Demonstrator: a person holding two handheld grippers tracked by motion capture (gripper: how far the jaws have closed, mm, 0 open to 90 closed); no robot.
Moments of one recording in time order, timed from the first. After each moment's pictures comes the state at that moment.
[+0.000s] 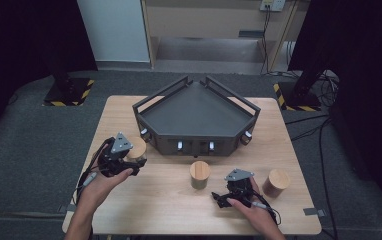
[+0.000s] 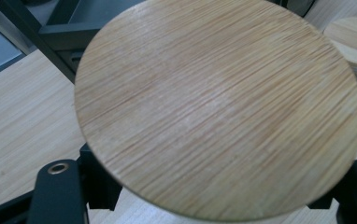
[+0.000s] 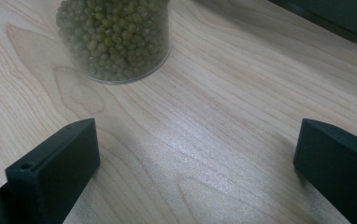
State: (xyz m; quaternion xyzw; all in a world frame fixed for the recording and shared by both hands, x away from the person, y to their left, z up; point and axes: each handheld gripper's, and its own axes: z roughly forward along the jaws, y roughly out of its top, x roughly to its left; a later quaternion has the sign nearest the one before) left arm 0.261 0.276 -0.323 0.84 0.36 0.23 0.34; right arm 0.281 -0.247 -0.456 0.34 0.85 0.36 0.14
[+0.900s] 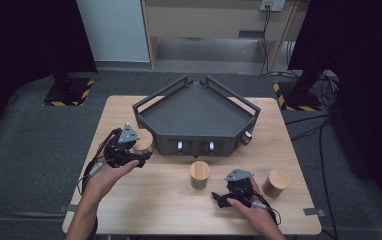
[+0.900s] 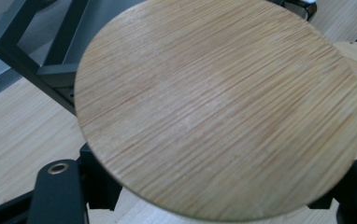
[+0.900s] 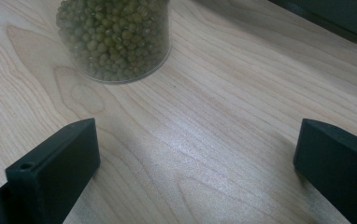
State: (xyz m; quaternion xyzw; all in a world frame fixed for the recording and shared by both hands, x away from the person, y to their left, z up) left arm 0.281 0.261 -0.304 0.84 0.35 0.23 0.34; right arm 0.281 -0.247 -0.456 0.34 0.86 0.36 0.14
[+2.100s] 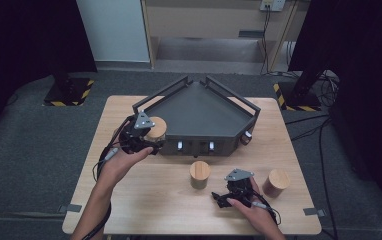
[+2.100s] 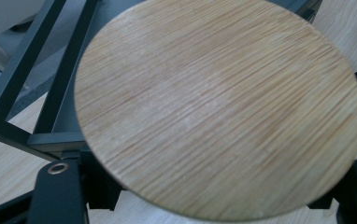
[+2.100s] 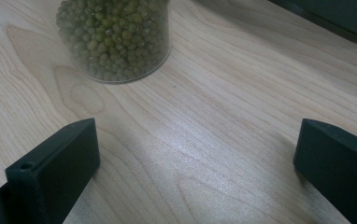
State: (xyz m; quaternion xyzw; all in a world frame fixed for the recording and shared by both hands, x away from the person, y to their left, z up) left arm 0.313 0.233 -0.290 0.84 0.33 0.23 0.35; right arm 0.281 -0.247 -0.456 0.34 0.85 0.36 0.14
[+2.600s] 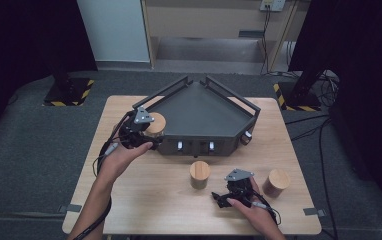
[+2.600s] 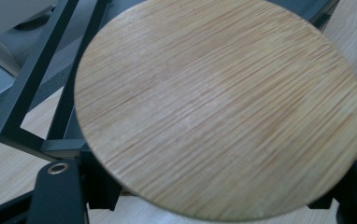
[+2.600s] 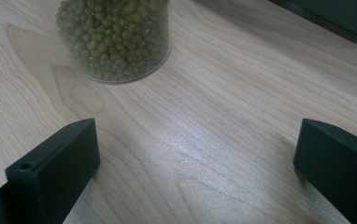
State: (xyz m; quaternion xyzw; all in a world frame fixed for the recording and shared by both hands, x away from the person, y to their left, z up) left arm 0.325 0.235 -0.286 0.84 0.34 0.23 0.35; right arm 0.281 -0.247 -0.456 0.34 0.86 0.36 0.14
